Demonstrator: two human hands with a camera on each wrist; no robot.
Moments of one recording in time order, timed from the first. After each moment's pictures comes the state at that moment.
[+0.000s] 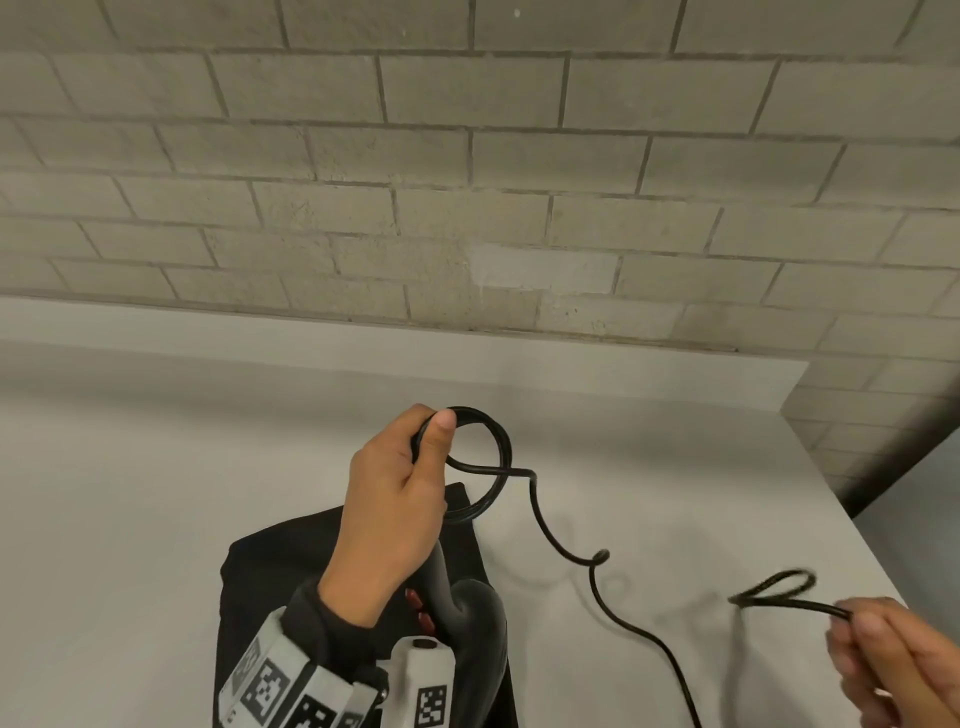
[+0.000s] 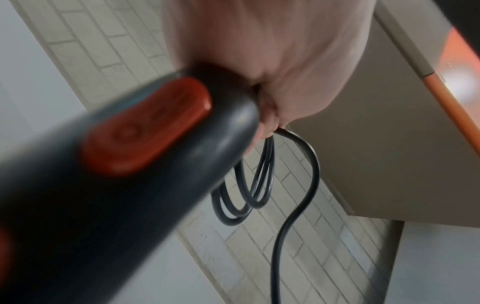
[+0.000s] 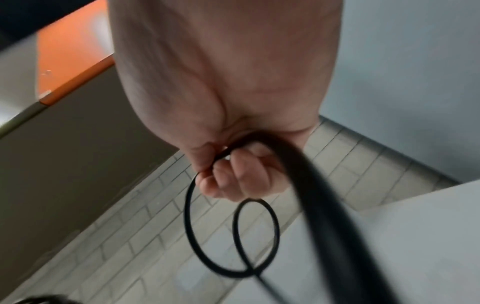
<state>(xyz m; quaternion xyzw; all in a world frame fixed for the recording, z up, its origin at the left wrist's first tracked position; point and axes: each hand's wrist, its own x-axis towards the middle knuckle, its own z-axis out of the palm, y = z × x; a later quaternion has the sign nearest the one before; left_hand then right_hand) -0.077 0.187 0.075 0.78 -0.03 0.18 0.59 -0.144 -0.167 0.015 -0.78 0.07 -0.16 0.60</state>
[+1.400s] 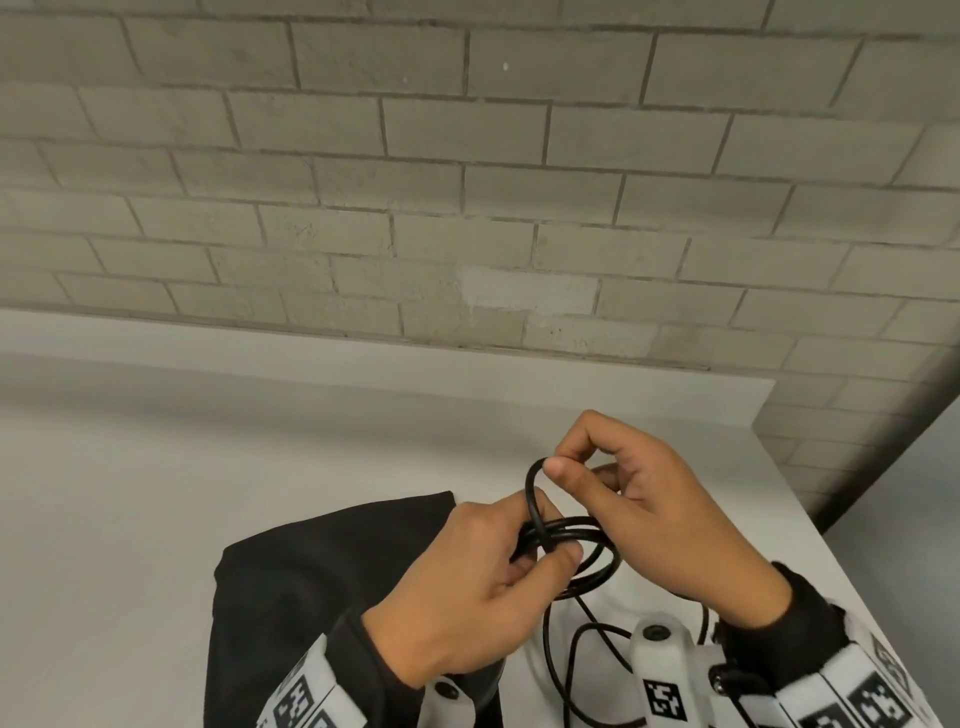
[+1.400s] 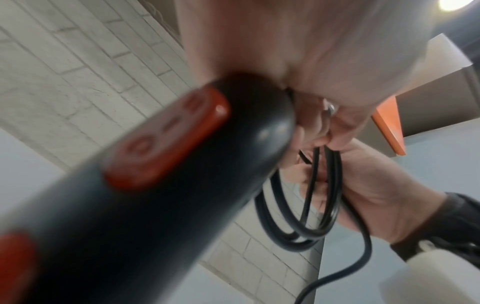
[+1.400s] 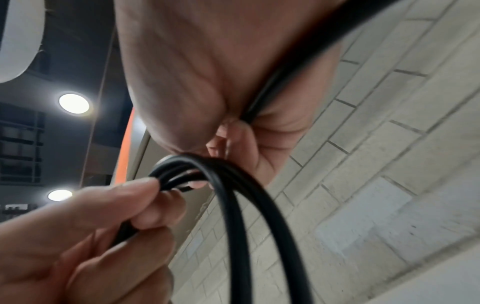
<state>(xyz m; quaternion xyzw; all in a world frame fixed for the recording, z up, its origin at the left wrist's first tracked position) -0.130 0.144 0.087 0.81 -0.26 0.05 0.52 -0.093 -0.029 0.123 -0.82 -0.26 -0.03 0.50</state>
